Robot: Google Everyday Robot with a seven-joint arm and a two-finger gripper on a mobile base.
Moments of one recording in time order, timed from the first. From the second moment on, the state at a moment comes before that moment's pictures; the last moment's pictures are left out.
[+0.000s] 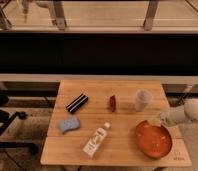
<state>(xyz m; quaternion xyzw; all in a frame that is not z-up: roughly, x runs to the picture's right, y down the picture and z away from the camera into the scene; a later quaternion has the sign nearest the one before) 0.321 0.173 0.800 -0.28 -0.15 0.48 0.82</state>
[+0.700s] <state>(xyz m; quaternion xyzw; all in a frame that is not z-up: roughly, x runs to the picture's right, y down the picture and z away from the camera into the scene) 0.313 0.178 0.801 -0.28 -0.15 0.49 0.81</state>
